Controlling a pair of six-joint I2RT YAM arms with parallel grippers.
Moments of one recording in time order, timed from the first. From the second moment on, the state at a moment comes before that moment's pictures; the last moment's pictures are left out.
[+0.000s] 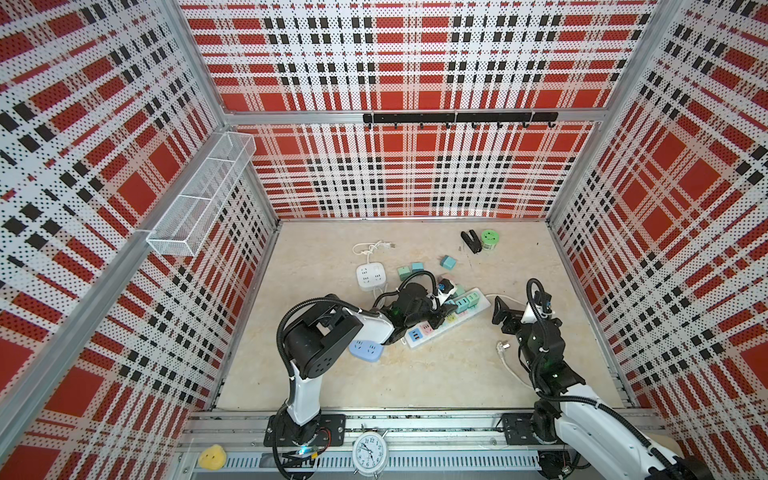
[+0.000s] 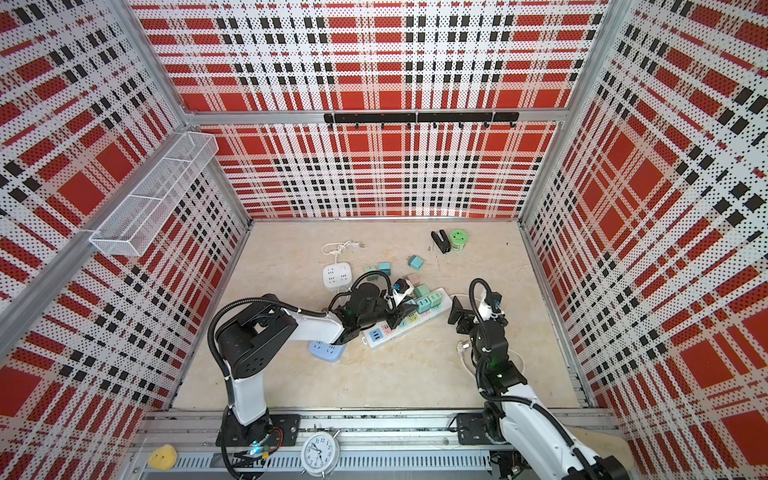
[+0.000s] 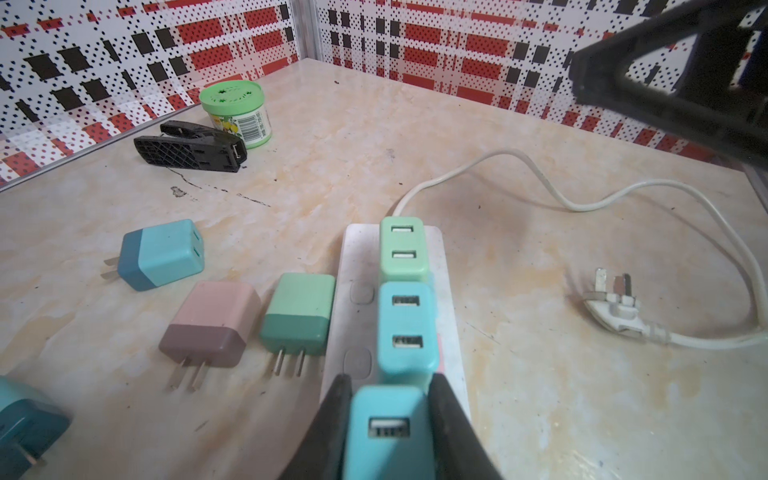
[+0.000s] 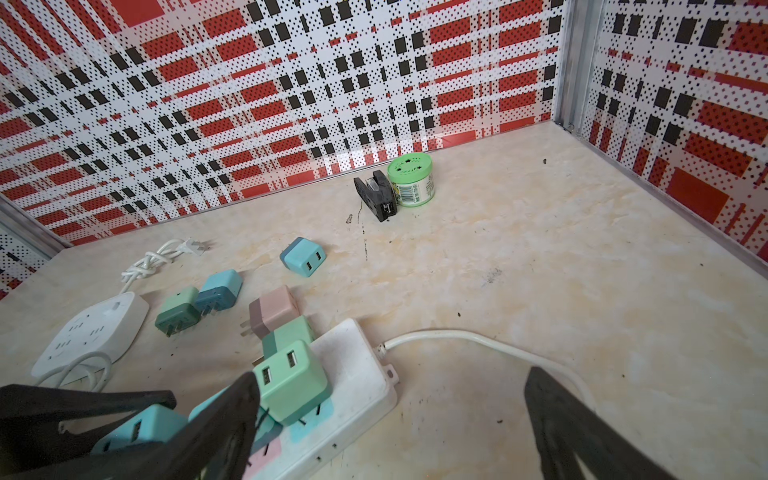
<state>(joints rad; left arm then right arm) -0.82 1.93 0.90 0.66 0.26 0.09 0.31 0.72 0.13 0.38 0.30 0.31</state>
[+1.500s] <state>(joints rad) -0.85 1.94 0.92 0.65 0.24 0.09 0.31 0.72 0.13 0.38 0.30 0.31</state>
